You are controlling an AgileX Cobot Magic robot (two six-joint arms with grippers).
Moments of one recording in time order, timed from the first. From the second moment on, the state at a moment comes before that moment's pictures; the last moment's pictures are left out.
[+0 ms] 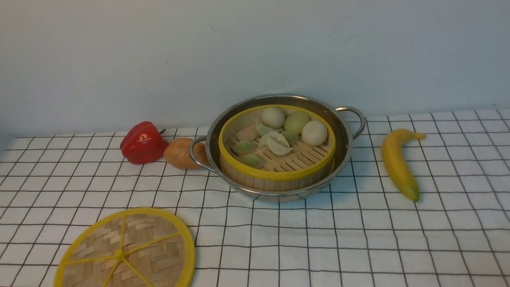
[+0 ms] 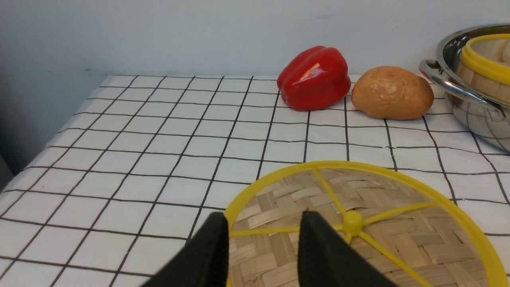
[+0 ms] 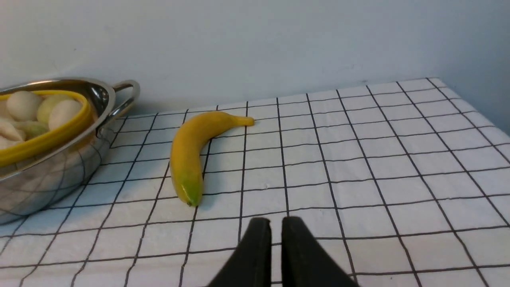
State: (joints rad) right arm 0.00 0.10 0.01 -0.29 0.28 0.54; left arm 0.11 0.00 0.01 0.03 0.34 -0.02
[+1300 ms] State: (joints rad) right arm -0.04 0.06 0.01 0.20 0.31 -0.16; left arm 0.11 0.00 0.01 0.03 0.34 -0.02
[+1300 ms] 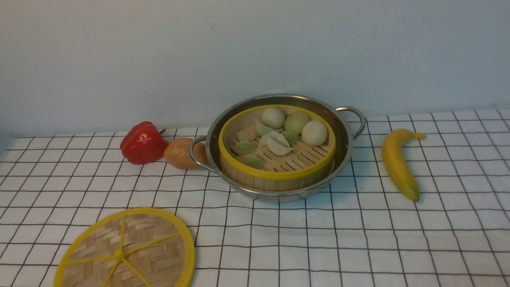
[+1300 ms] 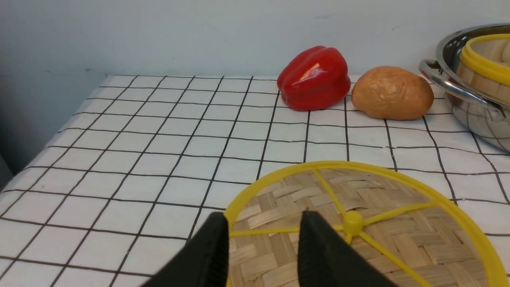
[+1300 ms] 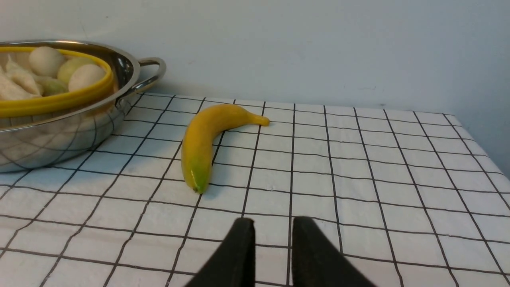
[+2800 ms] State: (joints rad) right arm -0.04 0.06 0.01 0.21 0.31 -0.16; left arm 0.11 0.68 -0.80 -0.16 1.21 0.06
